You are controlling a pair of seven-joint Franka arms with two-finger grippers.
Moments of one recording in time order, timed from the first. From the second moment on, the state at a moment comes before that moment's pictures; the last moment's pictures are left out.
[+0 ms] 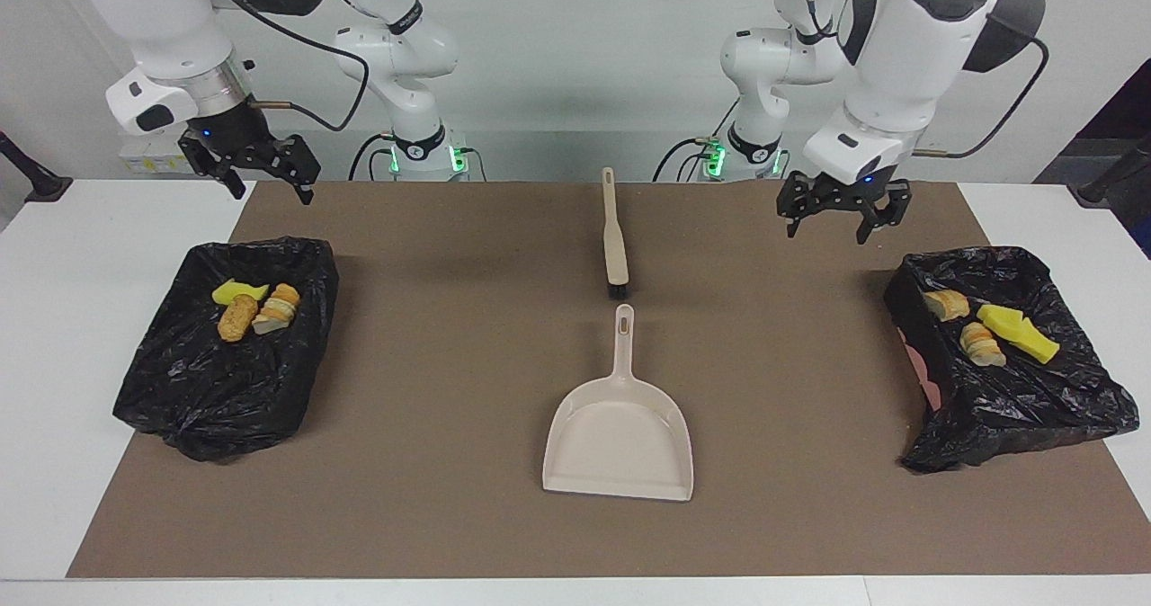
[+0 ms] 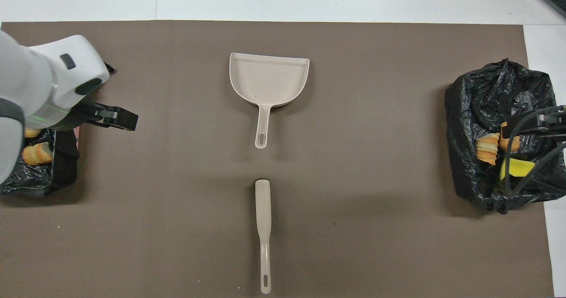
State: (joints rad) left arm -0.12 0.02 -0.11 -1.59 0.06 1.63 0.00; right arm 0.05 -0.03 -0.11 -1.60 -0.02 1.55 0.04
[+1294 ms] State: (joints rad) left arm -0.07 -0.07 -0.02 -1.53 -0.02 1.47 0.13; right arm 0.05 -0.03 -0.11 -1.60 -0.02 1.55 0.04
